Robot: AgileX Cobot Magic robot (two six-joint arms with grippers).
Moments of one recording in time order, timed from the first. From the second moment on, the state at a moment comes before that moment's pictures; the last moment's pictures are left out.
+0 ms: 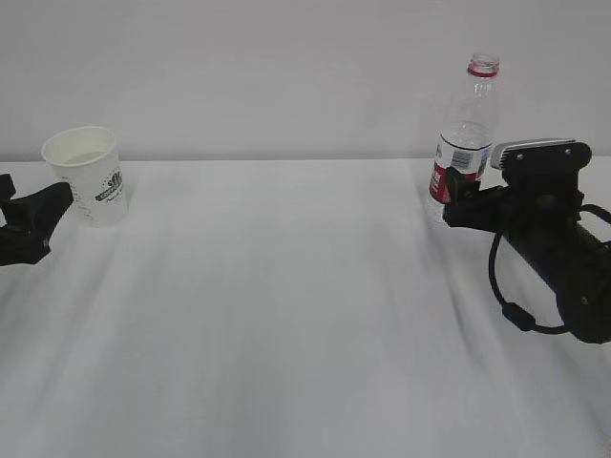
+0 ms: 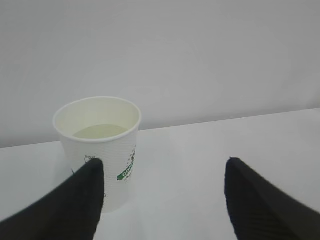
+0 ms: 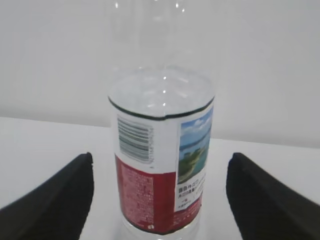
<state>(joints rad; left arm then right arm) -0.04 1.66 -0.33 0.27 -1.15 -0.16 0.17 2.09 -0.73 0.06 -1.13 -0.06</state>
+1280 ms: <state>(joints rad) -0.04 0.91 -0.32 0.27 -0.62 -0.17 0.17 1.40 -0.42 0.07 -0.86 -0.10</state>
